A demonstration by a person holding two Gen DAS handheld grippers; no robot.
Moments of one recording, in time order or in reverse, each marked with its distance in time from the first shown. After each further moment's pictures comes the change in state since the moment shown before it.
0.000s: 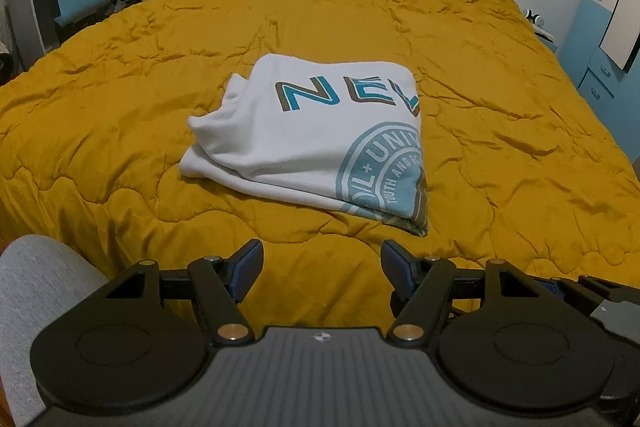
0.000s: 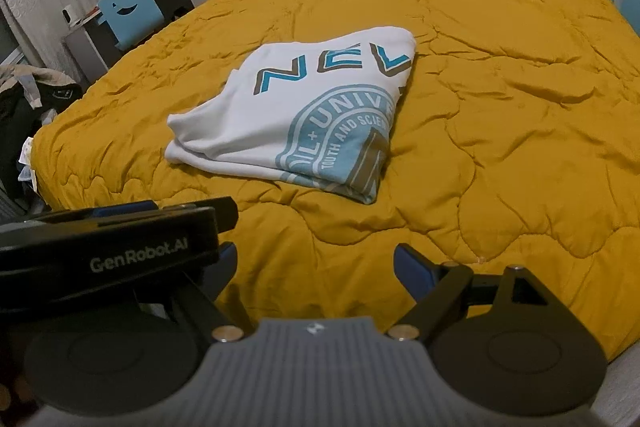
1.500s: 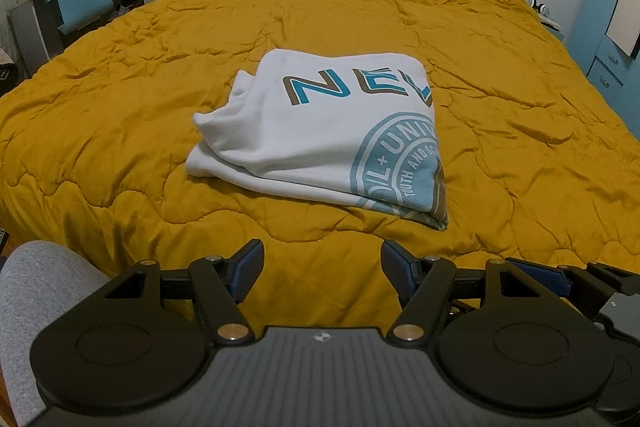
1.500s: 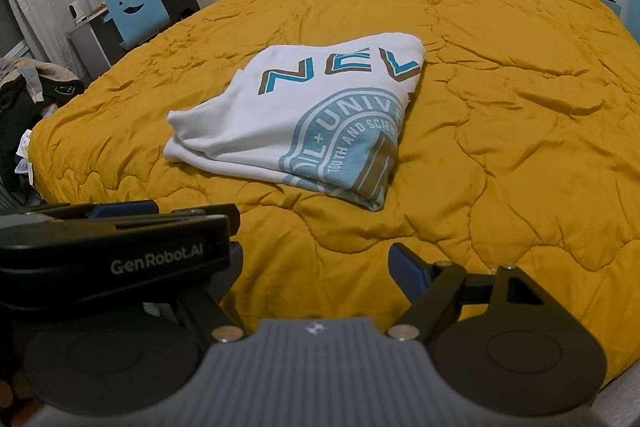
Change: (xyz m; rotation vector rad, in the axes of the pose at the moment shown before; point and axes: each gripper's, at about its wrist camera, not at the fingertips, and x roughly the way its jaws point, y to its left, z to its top) left arm 0.012 0.002 -0.003 0.031 0.005 0.036; right arm 0.012 0.002 -0.003 -0.038 -0.030 -0.002
